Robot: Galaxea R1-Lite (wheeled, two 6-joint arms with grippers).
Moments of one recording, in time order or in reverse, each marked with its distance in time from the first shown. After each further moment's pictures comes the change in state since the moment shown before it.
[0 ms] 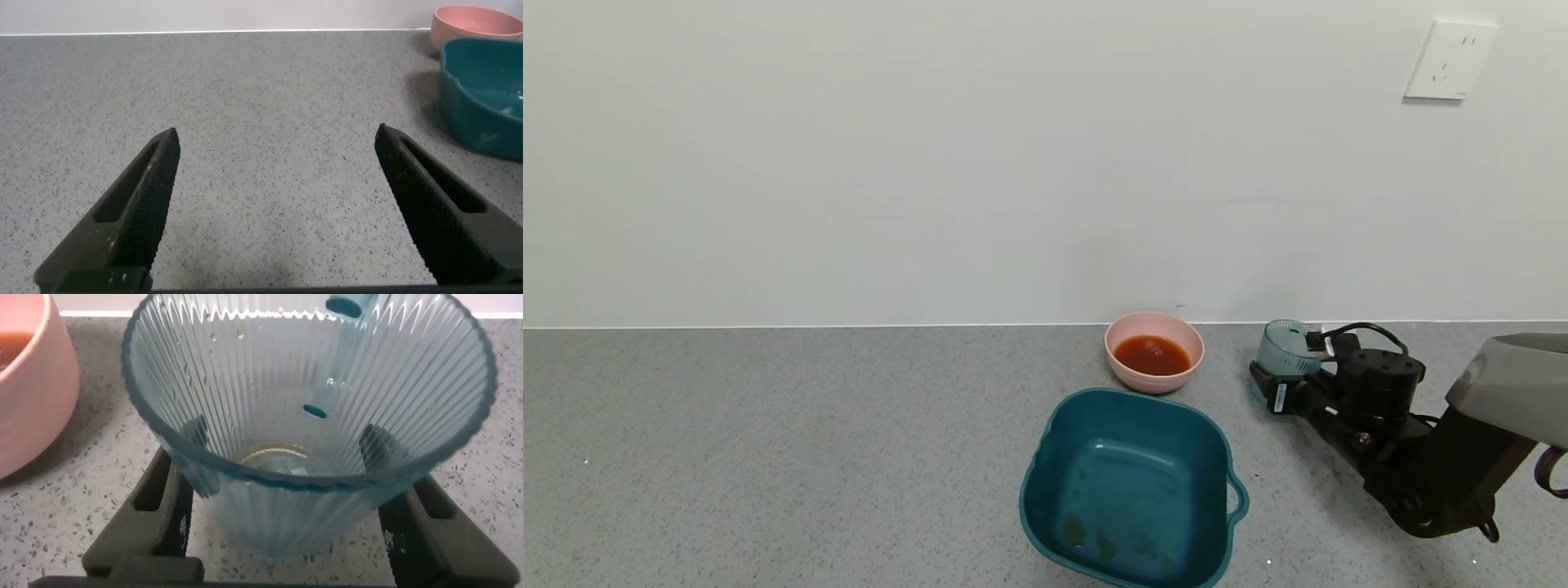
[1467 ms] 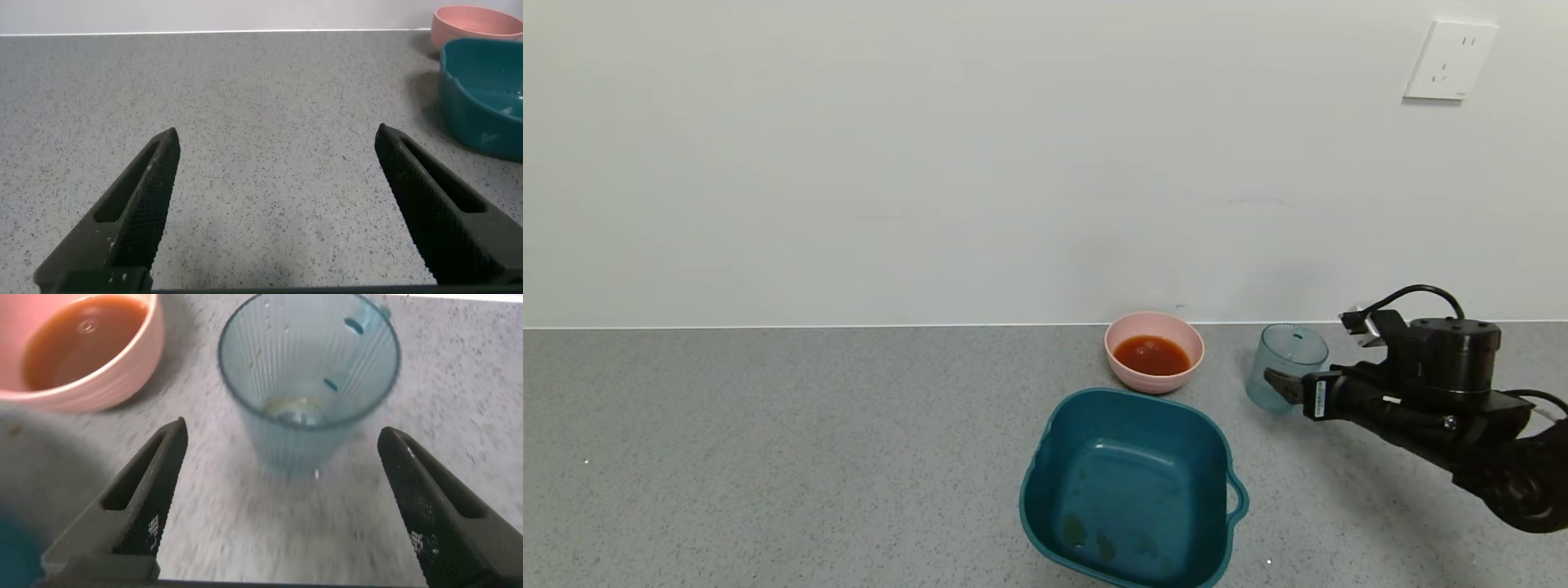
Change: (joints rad) left arm 0.000 0.000 0.000 0.000 0.000 0.000; right arm -0.019 -0.391 0.093 0.481 0.145 -0.012
